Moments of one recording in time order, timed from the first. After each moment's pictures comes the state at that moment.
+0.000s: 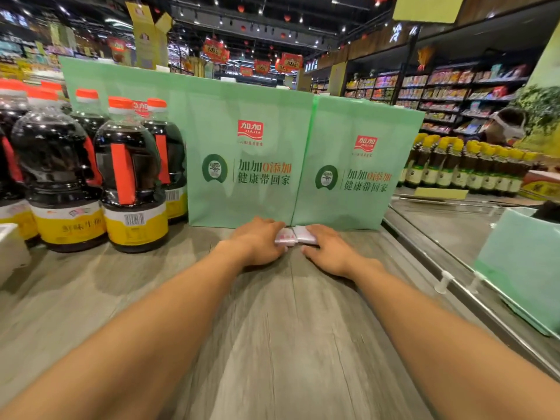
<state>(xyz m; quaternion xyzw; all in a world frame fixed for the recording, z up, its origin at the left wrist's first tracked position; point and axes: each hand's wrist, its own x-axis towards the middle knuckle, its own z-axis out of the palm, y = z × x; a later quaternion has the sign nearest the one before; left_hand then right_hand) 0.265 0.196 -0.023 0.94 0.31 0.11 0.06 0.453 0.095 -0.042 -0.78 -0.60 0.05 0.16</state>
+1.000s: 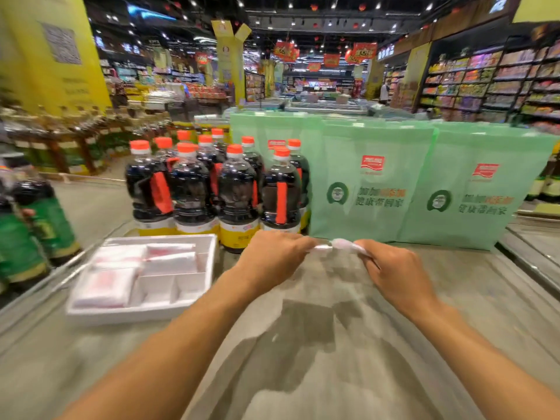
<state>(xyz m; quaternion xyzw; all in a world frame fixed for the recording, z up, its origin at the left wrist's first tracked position) 0.007 0.157 0.040 0.90 0.22 0.33 -0.18 0.251 0.049 0.020 -0.63 -0.67 -0.21 0.32</state>
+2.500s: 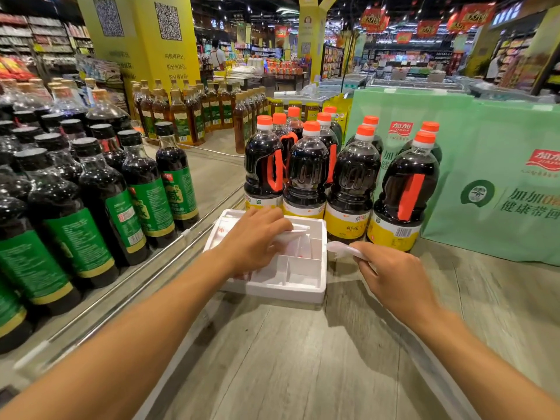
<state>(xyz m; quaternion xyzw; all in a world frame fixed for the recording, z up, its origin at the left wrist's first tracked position) -0.228 0.229 0.010 0.90 0.37 0.22 -0.11 0.062 0.134 -0.003 -0.52 -0.78 -0.14 0.33</state>
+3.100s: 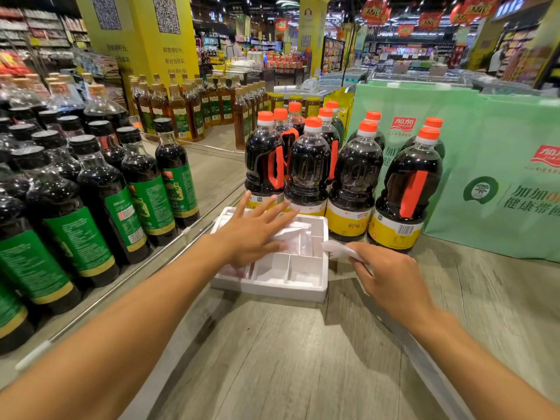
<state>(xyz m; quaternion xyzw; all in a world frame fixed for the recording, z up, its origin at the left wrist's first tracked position) -0.240 0.243 0.017 0.89 0.44 0.00 -0.09 0.049 0.131 -0.005 -0.51 -0.78 -0.11 0.34</state>
